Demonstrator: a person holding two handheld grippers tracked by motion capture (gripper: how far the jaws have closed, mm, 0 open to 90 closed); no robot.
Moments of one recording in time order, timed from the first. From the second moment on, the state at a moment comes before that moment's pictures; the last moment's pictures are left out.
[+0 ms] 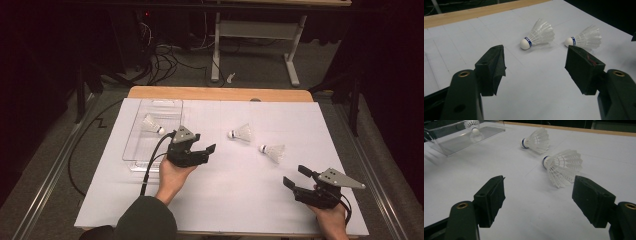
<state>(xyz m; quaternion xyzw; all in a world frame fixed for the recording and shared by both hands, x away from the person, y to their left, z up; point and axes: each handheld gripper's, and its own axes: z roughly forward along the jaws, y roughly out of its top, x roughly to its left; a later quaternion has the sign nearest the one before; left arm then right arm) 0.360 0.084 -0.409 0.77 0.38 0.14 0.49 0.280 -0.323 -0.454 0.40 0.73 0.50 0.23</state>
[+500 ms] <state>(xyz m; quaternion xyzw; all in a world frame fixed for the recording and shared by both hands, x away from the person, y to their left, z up) 0.373 0.074 -0.410 0.78 0.38 0.14 0.48 0.280 -0.324 -0.454 0.40 0.73 0.50 0.23</state>
